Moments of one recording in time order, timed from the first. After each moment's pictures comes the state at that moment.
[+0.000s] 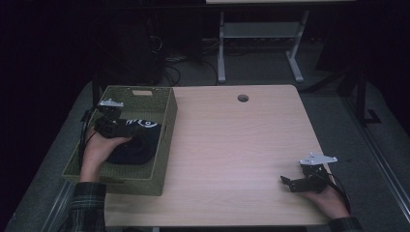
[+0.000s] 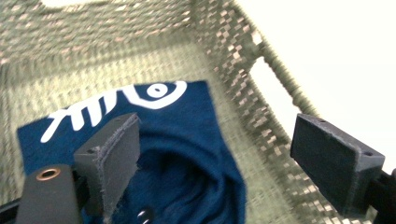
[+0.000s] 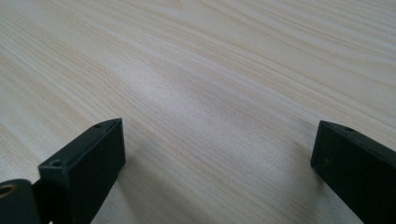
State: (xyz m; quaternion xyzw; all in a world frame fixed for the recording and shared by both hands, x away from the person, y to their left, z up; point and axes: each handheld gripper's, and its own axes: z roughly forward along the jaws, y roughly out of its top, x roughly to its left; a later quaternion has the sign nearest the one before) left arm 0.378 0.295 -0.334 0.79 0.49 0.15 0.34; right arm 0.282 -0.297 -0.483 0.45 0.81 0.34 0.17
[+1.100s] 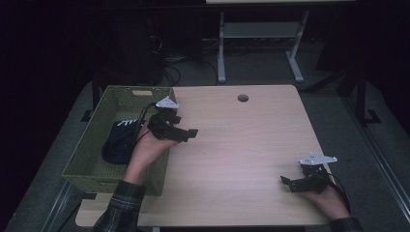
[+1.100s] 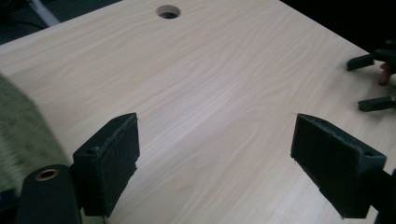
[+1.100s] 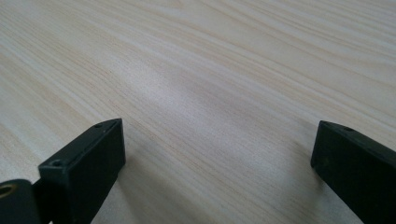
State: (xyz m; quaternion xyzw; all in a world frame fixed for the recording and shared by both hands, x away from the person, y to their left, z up) left arm 0.367 0.152 -0.328 0.84 0.36 0.10 0.40; right arm 0.282 -0.297 -0.483 0.45 0.81 0.34 0.17
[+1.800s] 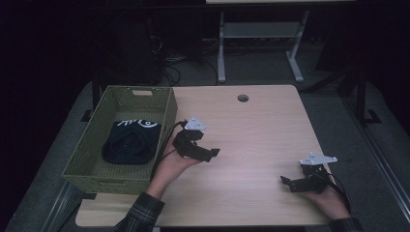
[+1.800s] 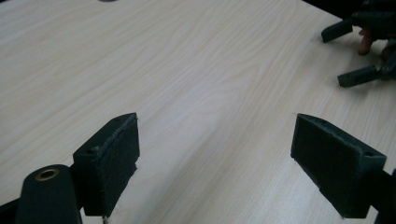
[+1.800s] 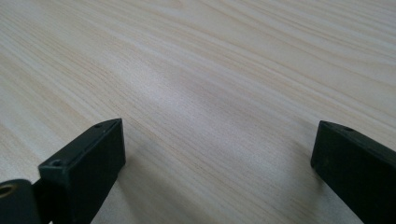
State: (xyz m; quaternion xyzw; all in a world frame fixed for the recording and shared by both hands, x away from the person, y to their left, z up) left arm 0.343 0.098 -0.381 0.86 0.31 0.09 0.40; right arm 0.282 -0.297 -0.483 0.45 0.81 0.34 0.17
